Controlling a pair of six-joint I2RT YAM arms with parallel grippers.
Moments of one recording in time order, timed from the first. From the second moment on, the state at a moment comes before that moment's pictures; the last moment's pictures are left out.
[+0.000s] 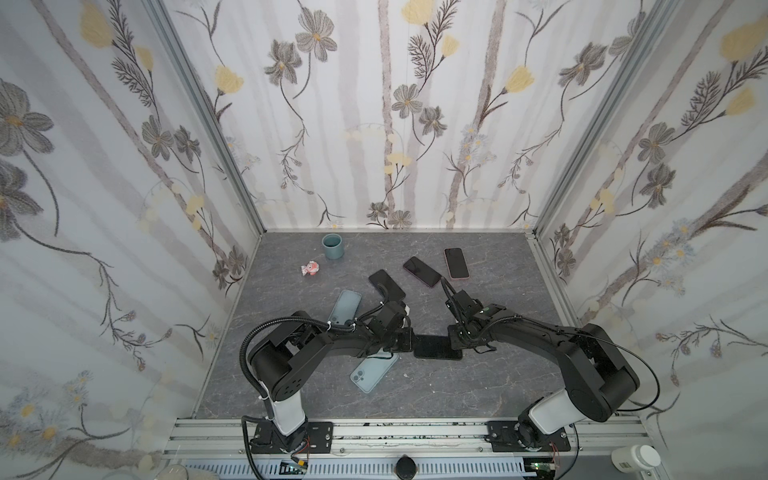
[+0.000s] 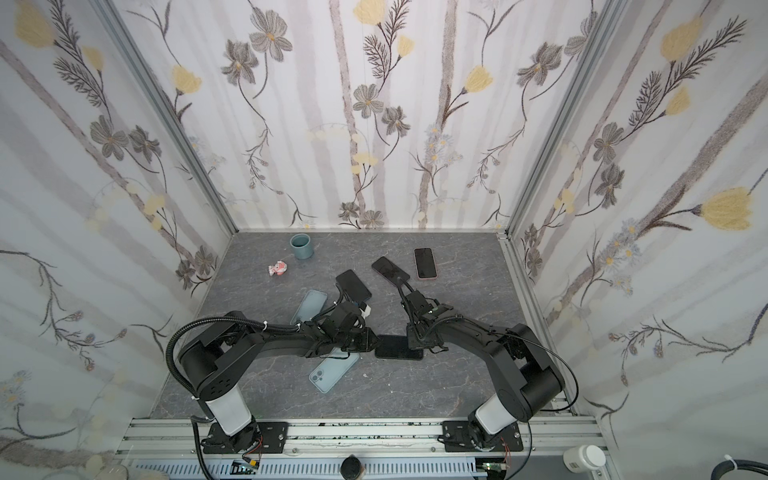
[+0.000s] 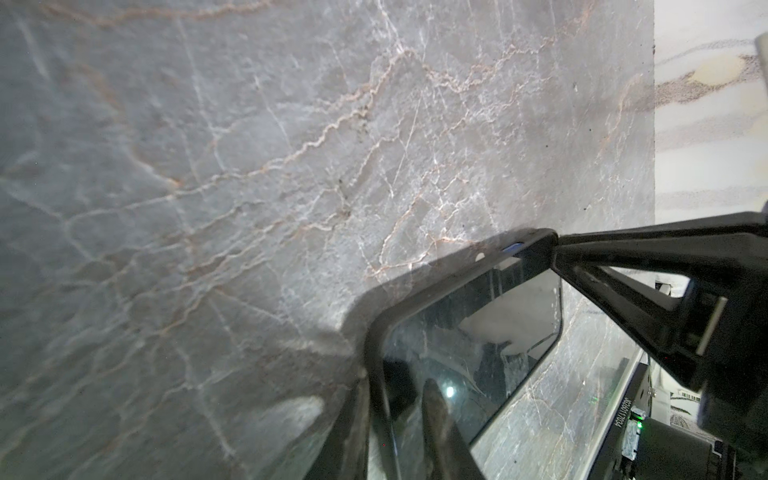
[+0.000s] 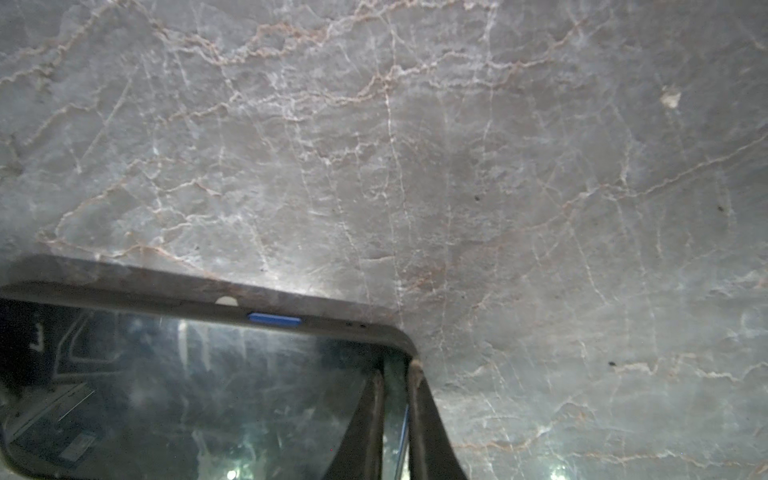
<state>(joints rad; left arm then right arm) -0.82 1.77 0.78 0.15 0.30 -0.79 0.60 1.57 0.82 -0.59 0.10 0.48</state>
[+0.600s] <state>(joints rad) -0.74 1.52 1.03 -0.06 0.20 -0.59 0.62 1.34 1.08 -0.55 0.07 0.35</state>
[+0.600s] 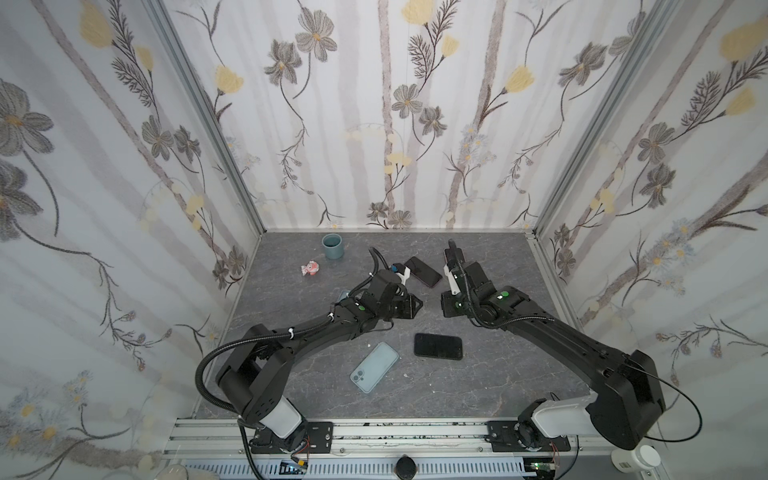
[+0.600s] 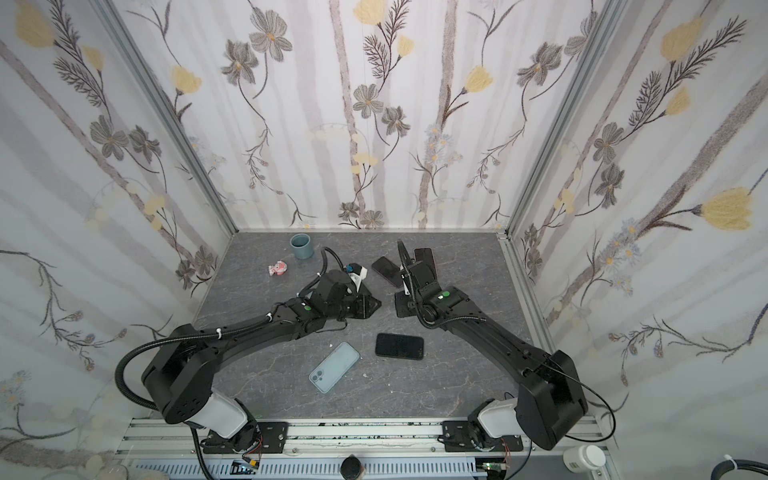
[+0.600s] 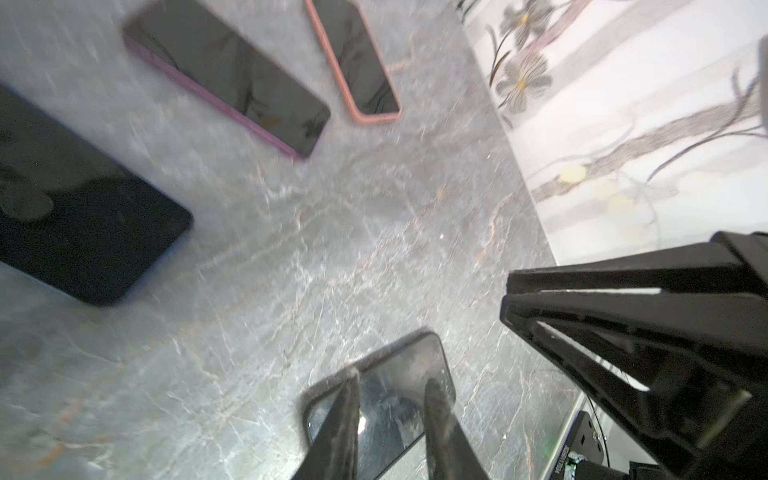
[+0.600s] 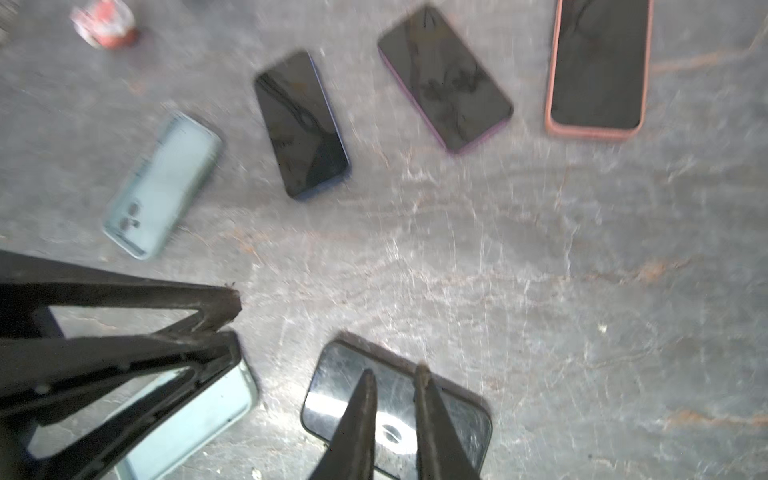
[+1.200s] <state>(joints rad) -0.73 0.88 0.71 -0.11 0.24 0.07 0.63 1.08 0.73 -0.22 -0.25 -0.32</state>
